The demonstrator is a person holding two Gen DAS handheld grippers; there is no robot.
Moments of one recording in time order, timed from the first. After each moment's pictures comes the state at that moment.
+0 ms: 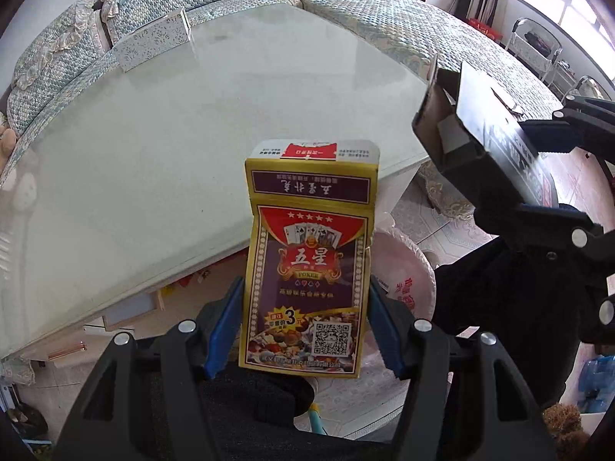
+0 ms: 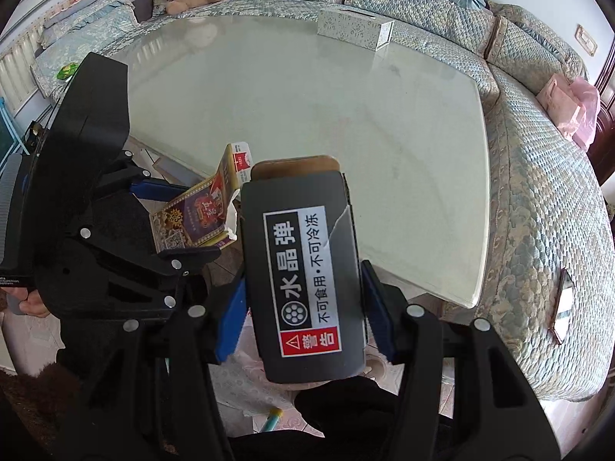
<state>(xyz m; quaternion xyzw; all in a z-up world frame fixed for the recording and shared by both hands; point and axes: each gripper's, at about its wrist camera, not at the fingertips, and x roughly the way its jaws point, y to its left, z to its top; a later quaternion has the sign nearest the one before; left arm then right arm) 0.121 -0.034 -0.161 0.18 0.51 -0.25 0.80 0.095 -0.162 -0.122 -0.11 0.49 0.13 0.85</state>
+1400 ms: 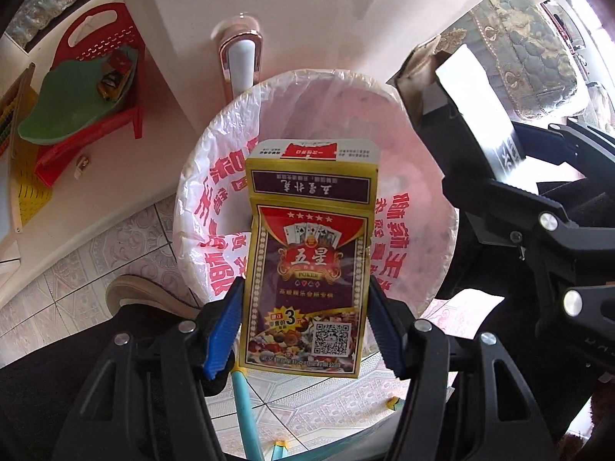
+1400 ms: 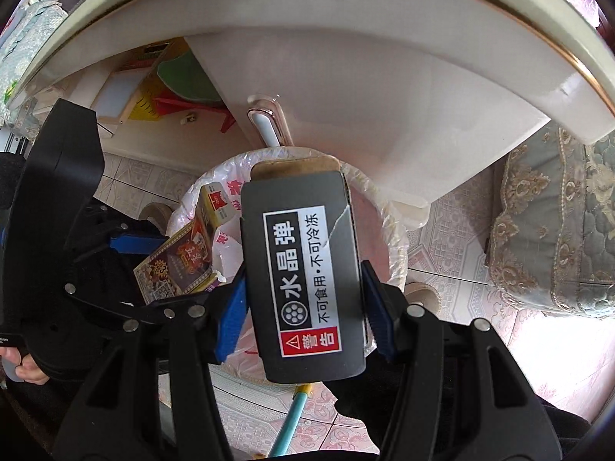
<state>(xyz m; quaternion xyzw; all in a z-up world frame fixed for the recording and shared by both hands) 0.145 -0.078 -0.391 0.12 0.70 -0.27 0.65 0.125 -0.203 -0.332 -0.01 0.63 0.07 0.78</state>
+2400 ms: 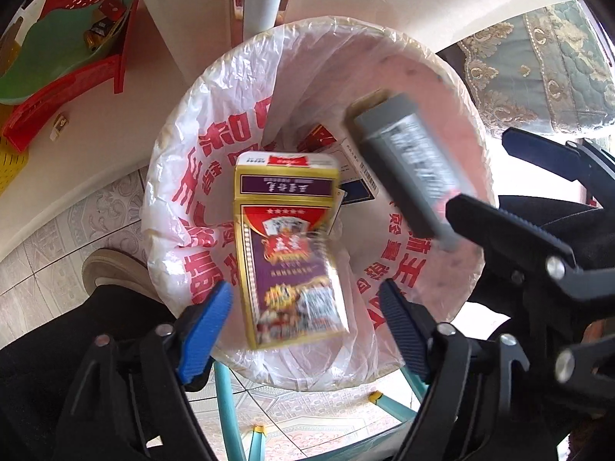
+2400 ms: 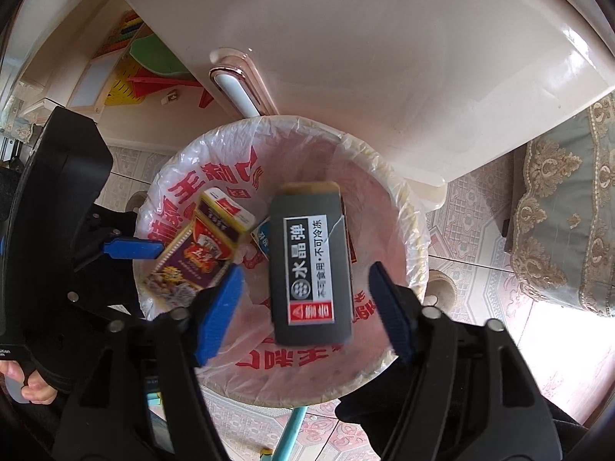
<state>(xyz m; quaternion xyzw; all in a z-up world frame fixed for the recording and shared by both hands) 0.166 -0.084 -0.440 0.09 0.75 -0.23 0.61 0.149 -0.205 -0.378 0.00 0.66 0.07 0.75</state>
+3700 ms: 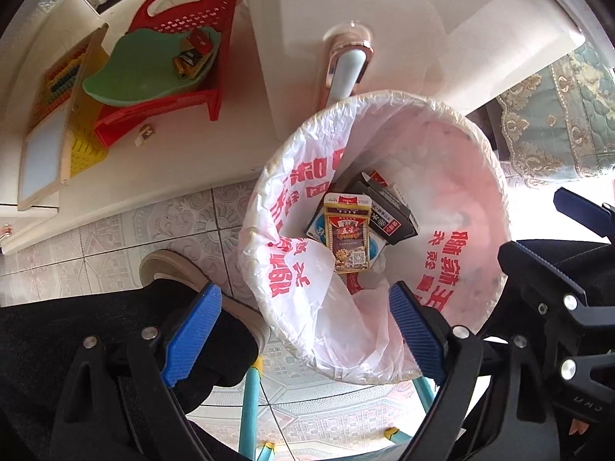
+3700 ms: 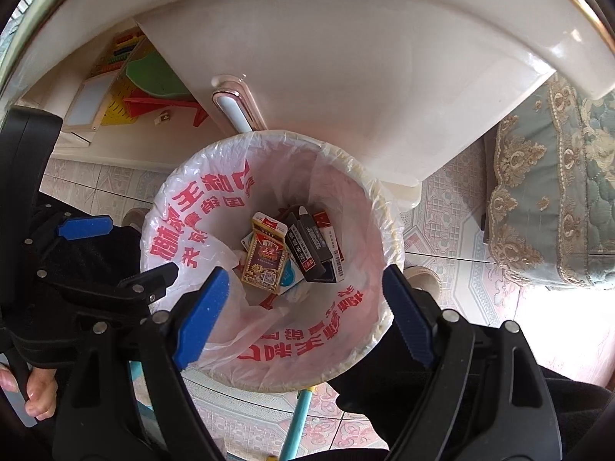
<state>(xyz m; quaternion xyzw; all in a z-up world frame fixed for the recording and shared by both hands) 0.161 -0.060 -0.384 0.11 0.69 -0.13 0.71 0.120 -0.205 -0.336 0.00 0.62 0.03 0.78</state>
